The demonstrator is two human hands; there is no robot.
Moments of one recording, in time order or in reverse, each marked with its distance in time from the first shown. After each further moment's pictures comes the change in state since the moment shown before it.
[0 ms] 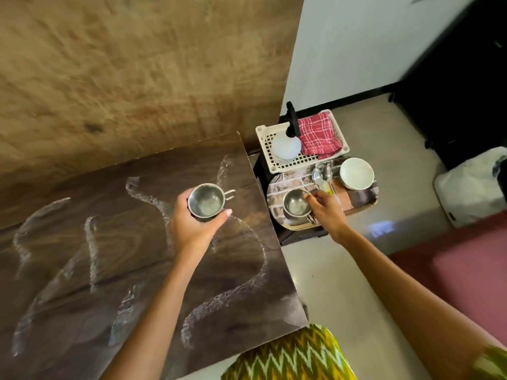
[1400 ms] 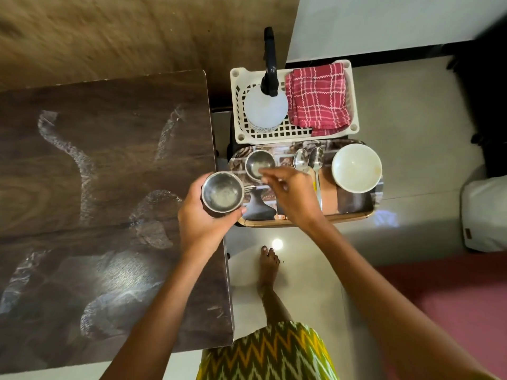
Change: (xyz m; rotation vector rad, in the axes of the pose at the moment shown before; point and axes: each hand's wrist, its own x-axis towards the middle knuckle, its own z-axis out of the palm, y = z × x) left_hand -0.016 -0.023 0.199 0.041 0.020 -0.104; right_hand 0.116 0.053 -0.024 -0.294 -0.260 -0.434
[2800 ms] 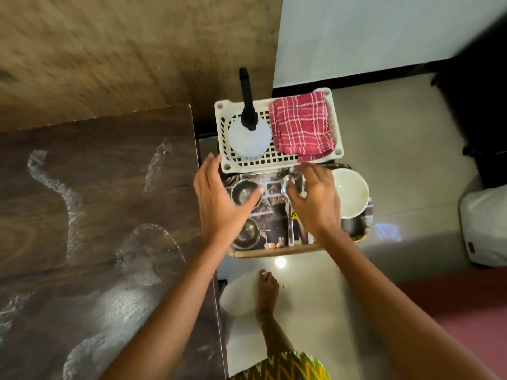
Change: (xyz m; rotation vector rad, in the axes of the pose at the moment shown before) left_hand 0.057 0.039 0.065 0.172 0.035 0.201; right_hand 0.022 0.029 -0.048 -0.307 0.294 0.040
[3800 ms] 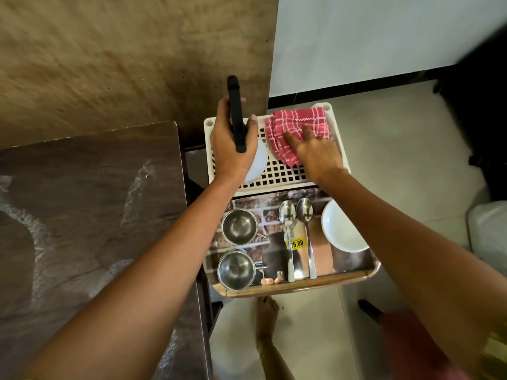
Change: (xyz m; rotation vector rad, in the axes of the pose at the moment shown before) left_hand 0.140 0.034 0.059 -0.506 0.061 0.071; right_hand 0.156 0.035 0.018 -0.736 -0.414 -0.225
